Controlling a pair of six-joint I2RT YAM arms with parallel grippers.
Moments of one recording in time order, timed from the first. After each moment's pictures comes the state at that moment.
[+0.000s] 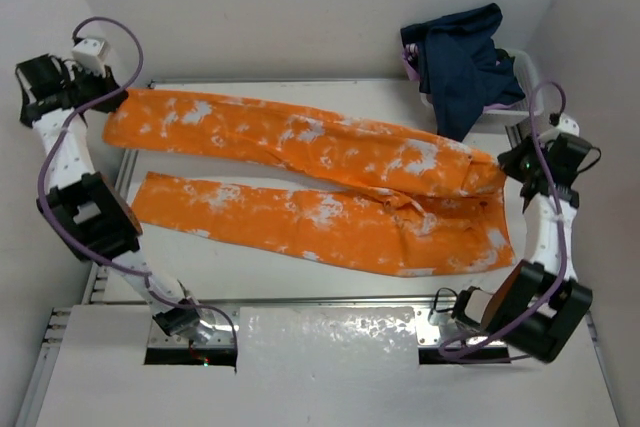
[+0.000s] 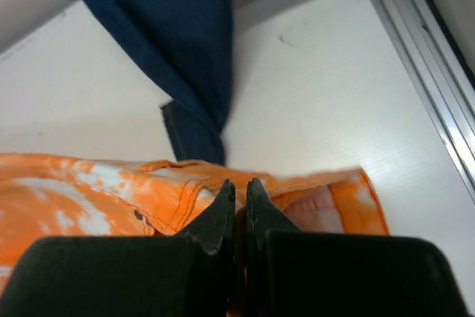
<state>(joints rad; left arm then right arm) 0.55 1.86 1.78 -0.51 0.67 0.44 -0.51 1.24 0.87 -0.16 -0.39 0.20</state>
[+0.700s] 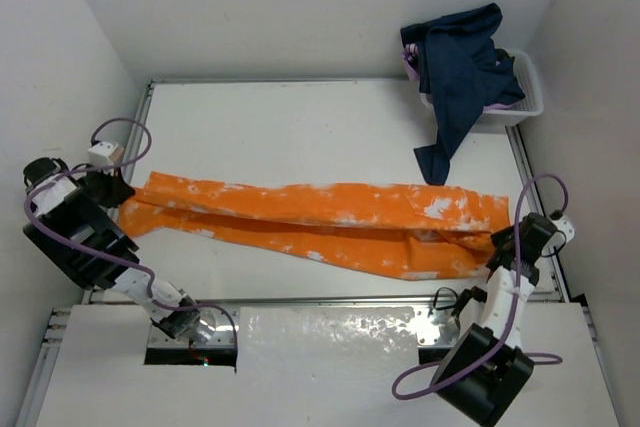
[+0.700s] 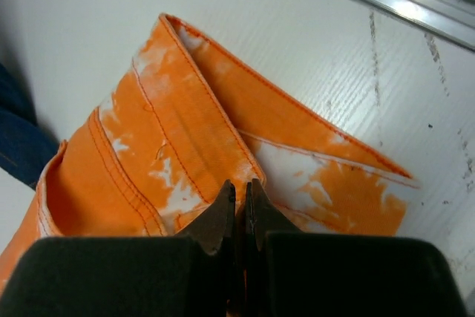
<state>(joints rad) 0.87 1.66 1.11 -0.66 0.82 1.03 -0.65 0.73 0.19 -0.10 0.01 0.51</state>
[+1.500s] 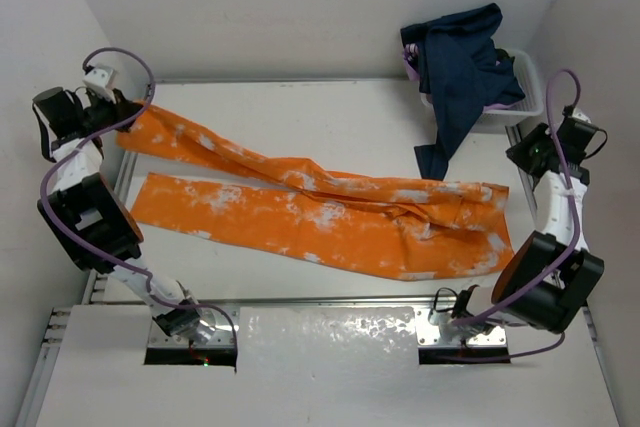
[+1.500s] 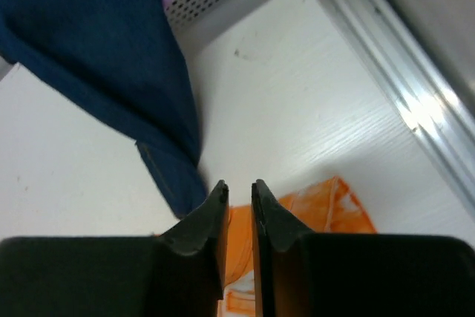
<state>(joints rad) 0.60 1.73 1.34 0.02 0.93 0.37 -0.53 1.36 0.98 -0.22 -0.23 0.31</state>
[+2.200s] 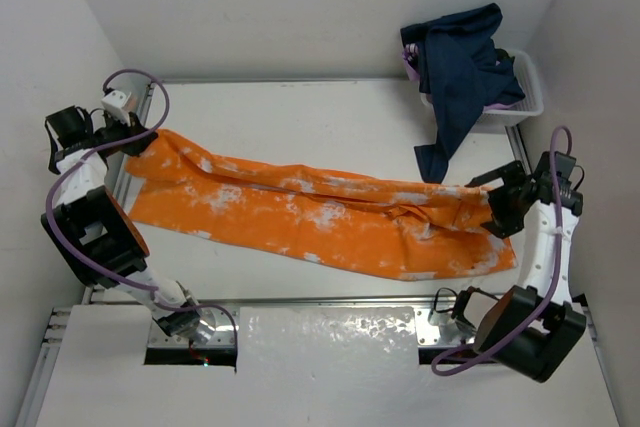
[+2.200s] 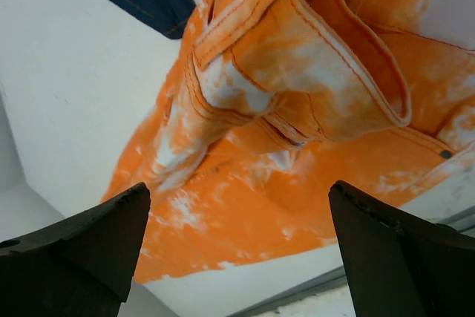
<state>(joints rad) 0.60 1.62 1.21 -0.28 0.95 0.58 -0.50 1.08 0.86 -0.86 -0.30 0.71</state>
